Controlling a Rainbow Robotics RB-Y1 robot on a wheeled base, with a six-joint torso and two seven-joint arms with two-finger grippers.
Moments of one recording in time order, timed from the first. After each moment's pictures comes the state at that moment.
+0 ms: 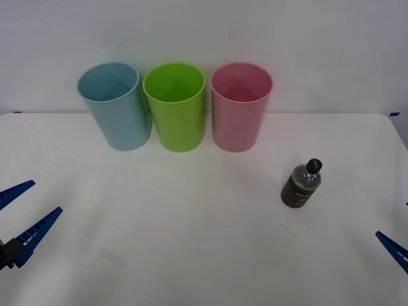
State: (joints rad) right arm 0.43 -0.47 -0.52 -1.56 0.93 -1.23 0.19; left arm 0.35 0.40 0.52 -1.66 -0.96 -1.22 0.00
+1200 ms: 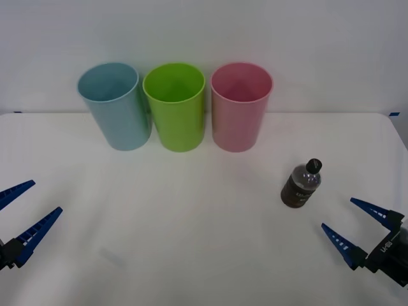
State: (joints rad) right arm 0.24 -0.46 -0.24 -1.37 0.96 -1.01 0.36; left arm 0.35 0.40 0.52 -1.66 -0.96 -1.22 0.00
